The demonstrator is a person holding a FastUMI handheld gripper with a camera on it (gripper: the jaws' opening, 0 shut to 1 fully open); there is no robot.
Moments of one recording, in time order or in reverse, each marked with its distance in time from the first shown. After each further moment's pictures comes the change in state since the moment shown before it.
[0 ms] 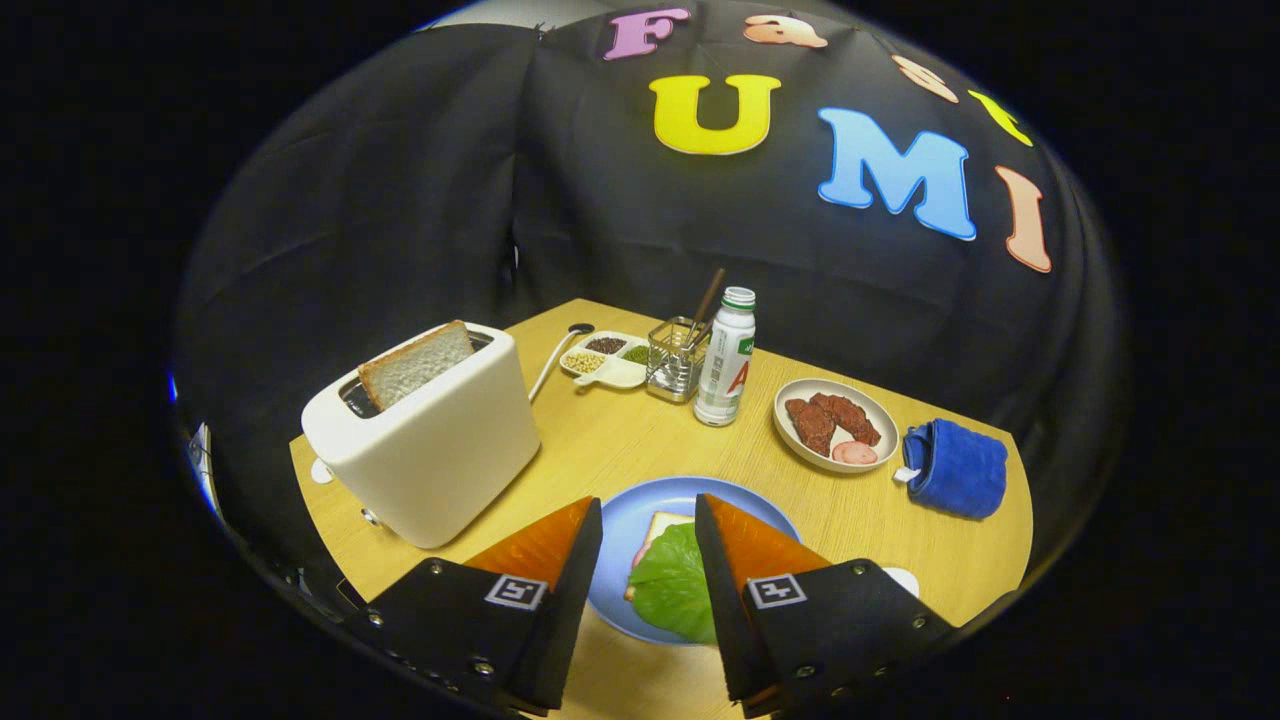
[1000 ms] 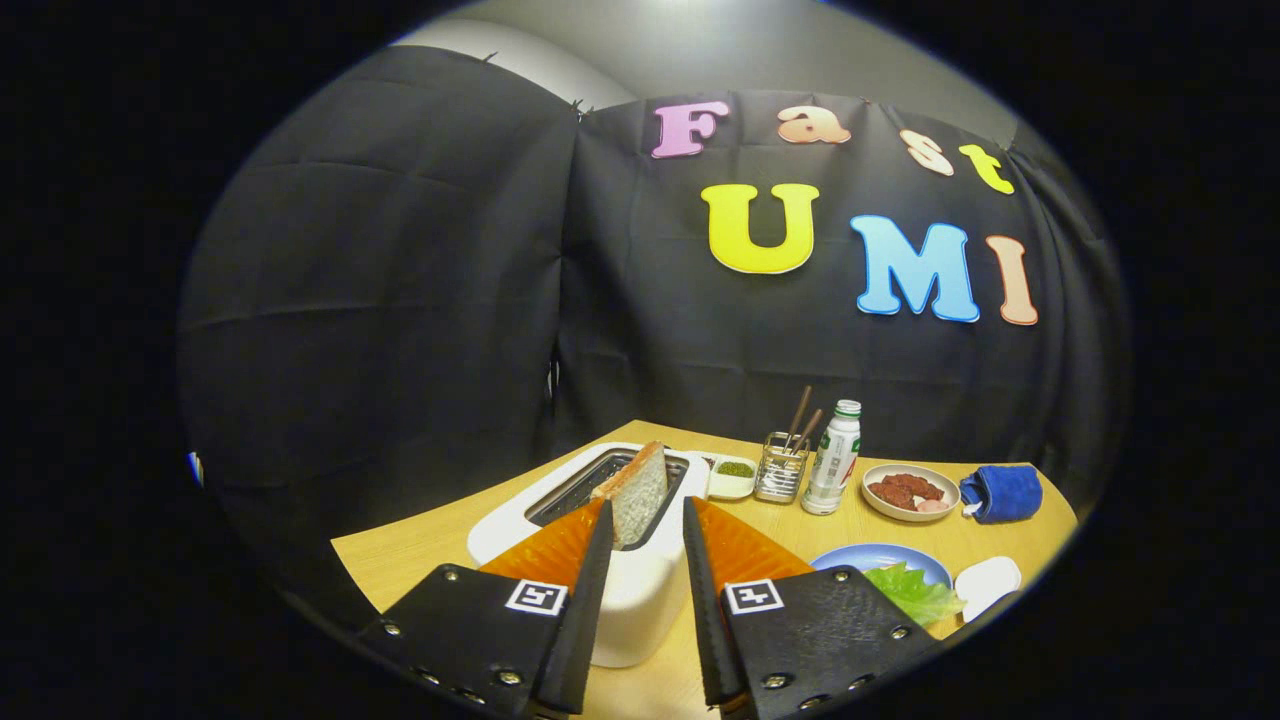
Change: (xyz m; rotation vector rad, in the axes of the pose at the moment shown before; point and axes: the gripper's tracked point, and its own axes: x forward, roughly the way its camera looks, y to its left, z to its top) arm 0.015 0.192 0.052 0.006 -0.331 -0.057
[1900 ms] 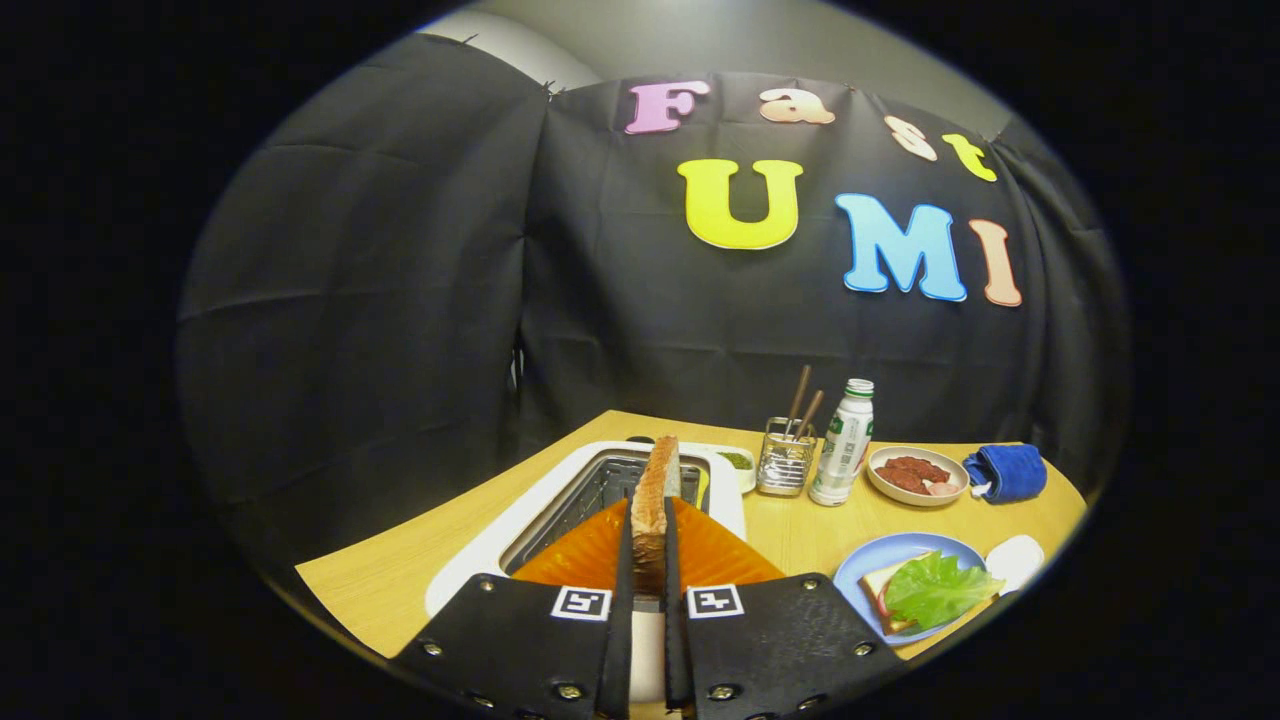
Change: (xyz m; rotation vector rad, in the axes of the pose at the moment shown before) arm 0.063 0.006 -0.010 0.023 0.021 -0.112
